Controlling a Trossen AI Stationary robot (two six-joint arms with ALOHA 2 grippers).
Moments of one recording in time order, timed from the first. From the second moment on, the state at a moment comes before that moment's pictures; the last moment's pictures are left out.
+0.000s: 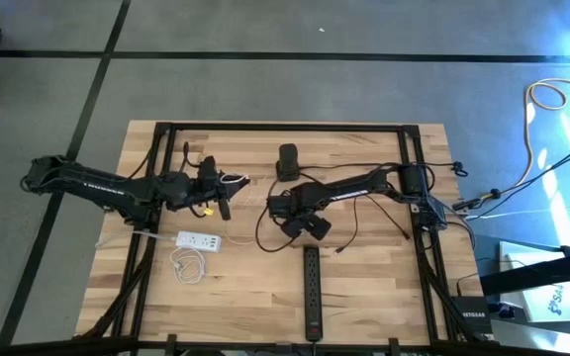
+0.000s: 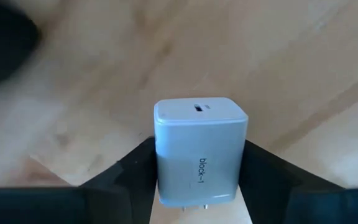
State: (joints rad) left arm -0.08 0.96 0.50 0.41 -0.48 -0.26; right arm 0.03 2.13 1.57 -0.94 0.02 -0.80
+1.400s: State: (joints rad) left arm -0.26 0.96 0.50 0.40 -0.53 -0.30; right arm 0.07 1.96 1.35 0.28 -0.26 -0.15
